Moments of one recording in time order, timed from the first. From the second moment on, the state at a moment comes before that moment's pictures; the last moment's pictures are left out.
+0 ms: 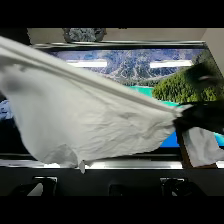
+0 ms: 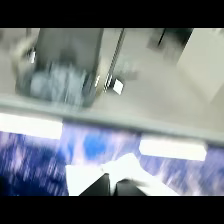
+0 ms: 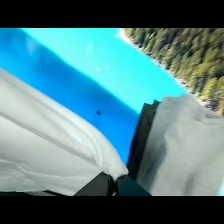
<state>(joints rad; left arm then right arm) 0.18 -0.90 1.48 1.21 -0.88 -1.53 0.34 -0.78 1.20 -1.80 1.44 1.43</state>
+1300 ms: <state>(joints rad) 0.48 -1.17 0.69 1.14 -1.28 -1.35 -0.20 -1.18 0.97 -1.32 1.16 1.07</state>
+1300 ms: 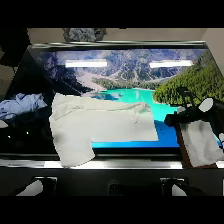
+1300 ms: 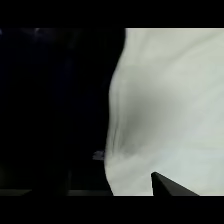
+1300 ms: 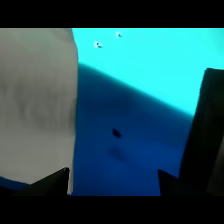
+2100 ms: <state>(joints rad) 0.42 -1.19 0.51 0.97 -1.06 -1.33 -0.24 -1.29 0.80 -1.12 1.24 0.92</state>
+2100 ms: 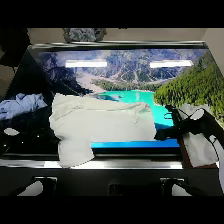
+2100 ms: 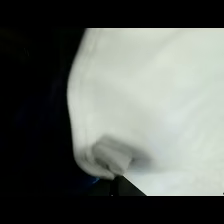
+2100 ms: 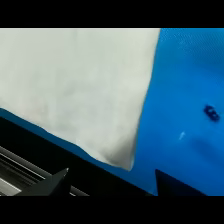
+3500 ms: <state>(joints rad) 0.38 -0.68 2.01 0.99 -1.01 -1.48 -0.24 -0.58 1.77 -1.36 0.97 0.91</state>
